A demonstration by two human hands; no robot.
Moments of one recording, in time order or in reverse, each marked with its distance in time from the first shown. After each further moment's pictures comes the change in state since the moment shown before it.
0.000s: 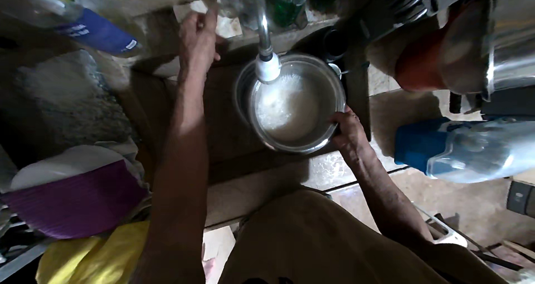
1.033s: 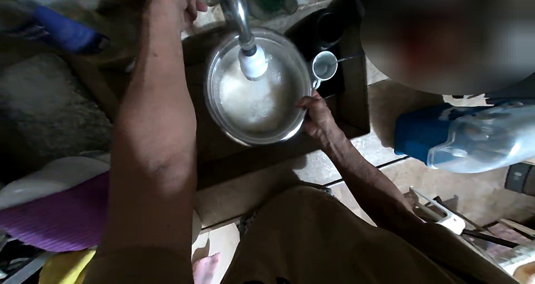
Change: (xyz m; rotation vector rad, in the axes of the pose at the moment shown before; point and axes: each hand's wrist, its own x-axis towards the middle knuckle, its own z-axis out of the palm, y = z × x) left_hand 0.072 0.048 0.013 -0.228 -0.060 -0.207; right_hand 0.050 0.023 0.061 0.274 -0.136 0.040
